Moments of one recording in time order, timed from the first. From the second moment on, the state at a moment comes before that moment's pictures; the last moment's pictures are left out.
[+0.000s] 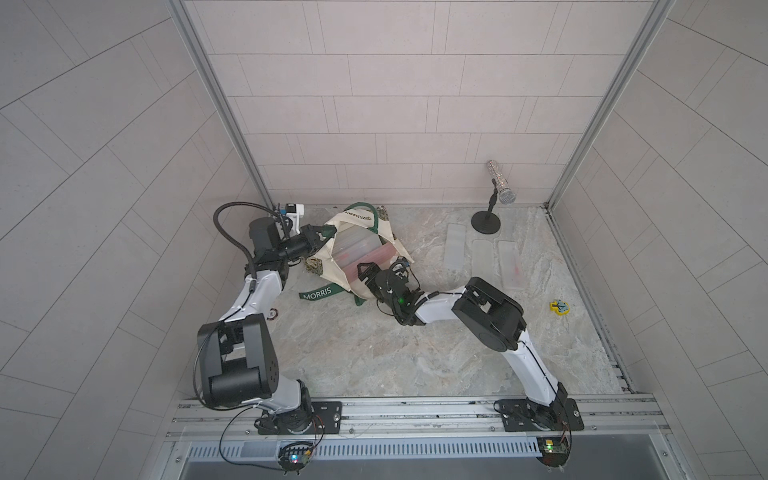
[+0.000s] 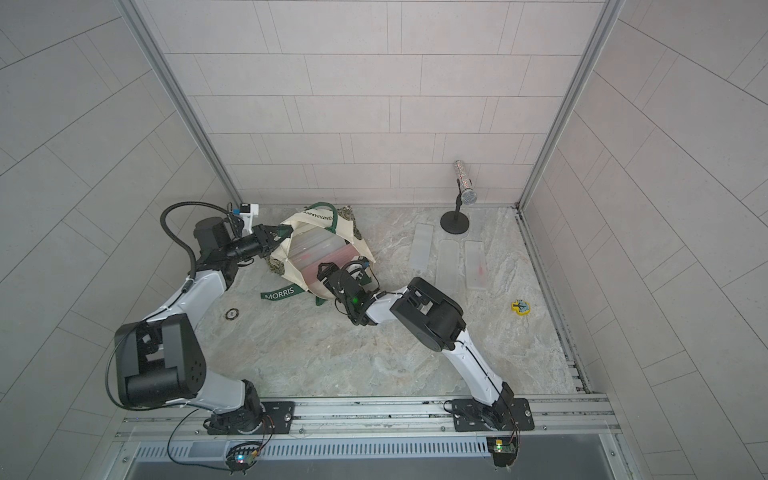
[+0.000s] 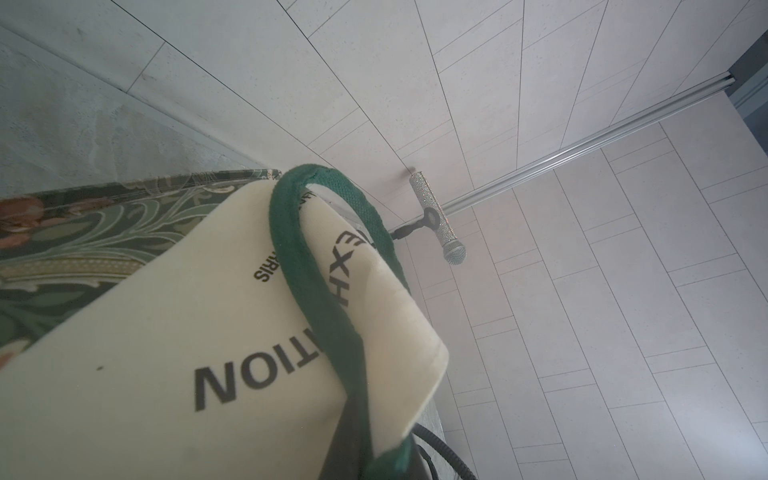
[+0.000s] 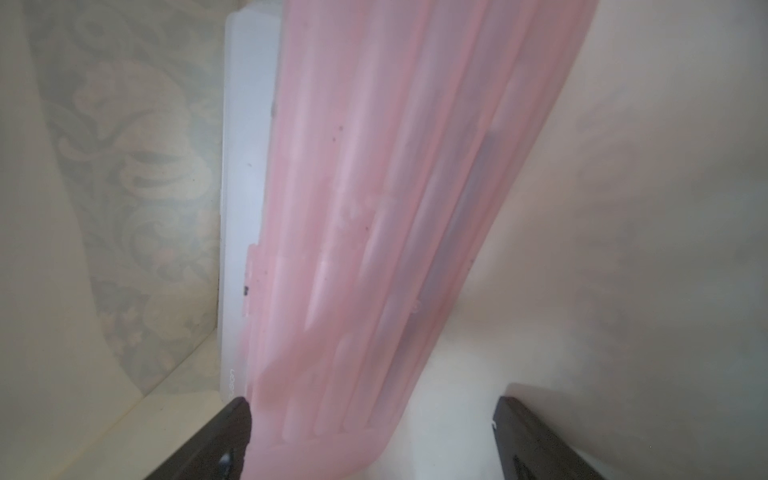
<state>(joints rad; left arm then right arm) 0.21 1.48 0.96 0.21 1.04 -0.75 0.88 2.27 1.35 0.58 0.29 1.42</state>
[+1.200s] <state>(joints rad) 0.21 1.60 0.92 0.64 1.11 -1.10 0.79 2.34 1.50 0.55 0.23 1.37</state>
